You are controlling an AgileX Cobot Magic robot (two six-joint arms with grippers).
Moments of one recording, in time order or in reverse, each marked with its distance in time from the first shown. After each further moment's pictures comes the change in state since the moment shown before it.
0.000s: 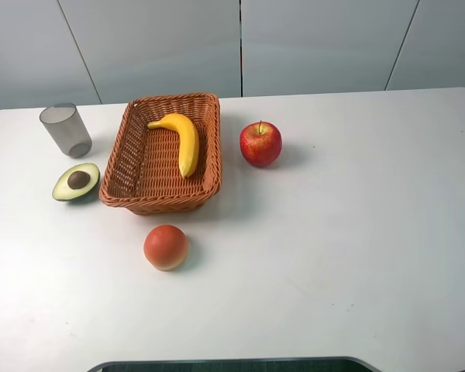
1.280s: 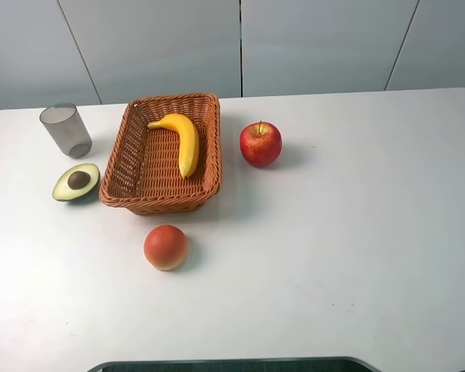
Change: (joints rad) left arm 0.000 0.000 0.000 0.000 0.000 0.000; right arm 0.000 -0.897 0.268 0.074 0.111 -0.177
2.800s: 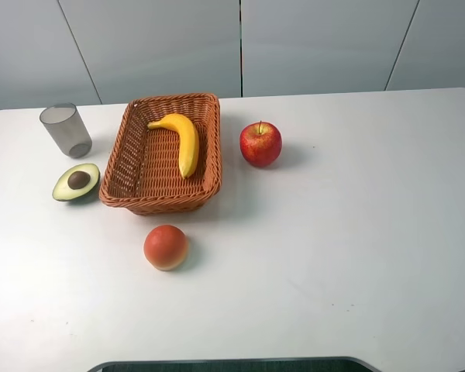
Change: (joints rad) left arm 0.000 0.000 0.000 0.000 0.000 0.000; right arm 0.000 -0.004 0.000 -0.044 -0.011 0.038
